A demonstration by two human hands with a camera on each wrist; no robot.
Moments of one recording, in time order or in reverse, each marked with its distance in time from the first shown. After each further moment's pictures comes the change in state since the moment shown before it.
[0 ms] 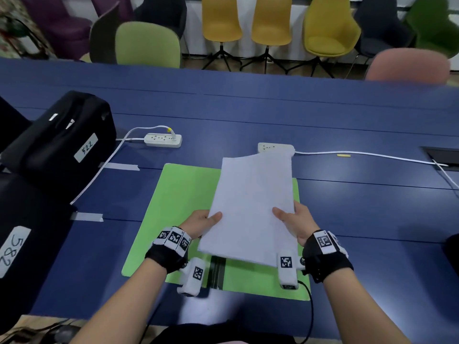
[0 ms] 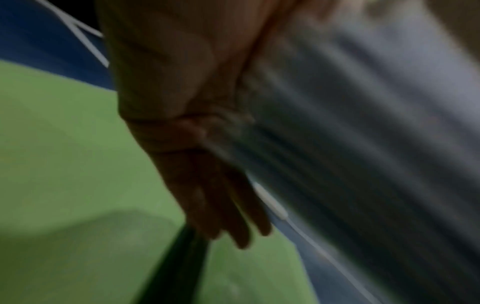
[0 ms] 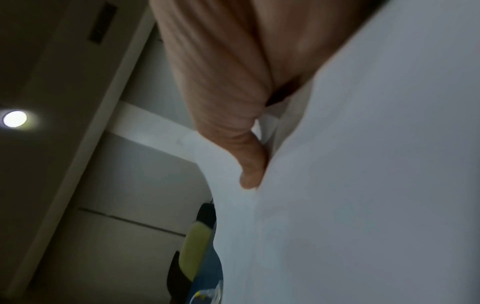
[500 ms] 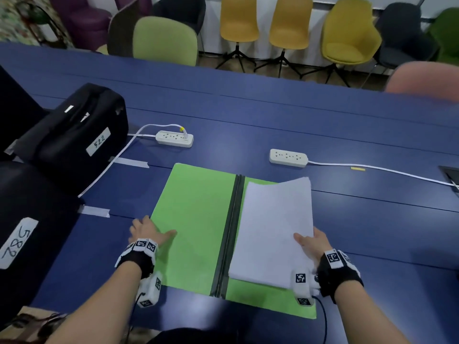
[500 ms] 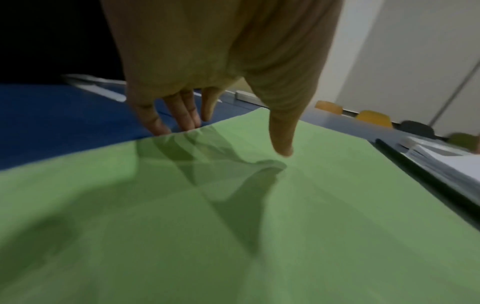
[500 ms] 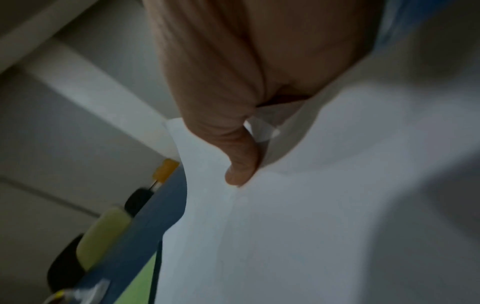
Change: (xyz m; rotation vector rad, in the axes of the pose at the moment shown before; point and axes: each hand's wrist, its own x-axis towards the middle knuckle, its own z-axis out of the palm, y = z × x) left_hand 0.012 -0.089 -0.097 0.604 0.604 -0.377; right_hand 0.036 0.047 -0.033 -0.257 0.173 0.165
